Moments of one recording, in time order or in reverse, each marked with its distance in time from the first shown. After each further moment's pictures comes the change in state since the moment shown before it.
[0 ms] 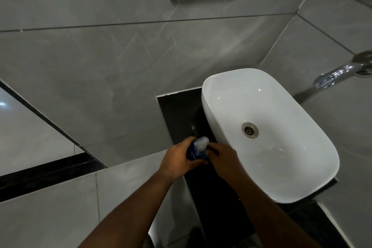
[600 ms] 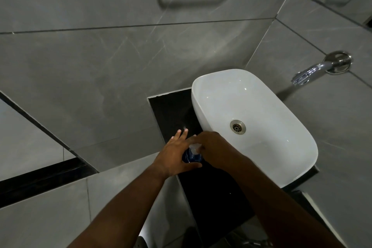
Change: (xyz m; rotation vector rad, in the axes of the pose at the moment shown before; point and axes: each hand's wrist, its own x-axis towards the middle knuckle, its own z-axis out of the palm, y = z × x) left_hand 0.008 -0.007 0.002 0.239 -0.220 0.164; right_hand -0.012 -0.031 -0.035 -0.404 -0.178 -0.255
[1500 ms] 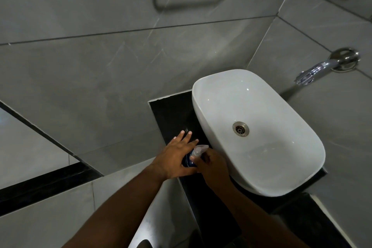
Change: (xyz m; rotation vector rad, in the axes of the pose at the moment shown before) left_hand 0.004 -0.005 -0.013 0.153 -0.074 0.095; right_hand 0.004 0.021 0.083 0.756 0.401 0.209
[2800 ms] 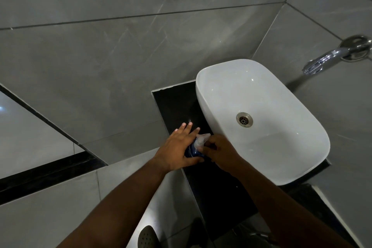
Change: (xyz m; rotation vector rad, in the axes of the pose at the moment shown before) left_hand -0.010 0.003 0.008 -0.016 0.083 -0.036; right_hand 0.017 -0.007 -0.030 -0.209 -0.247 -0.131
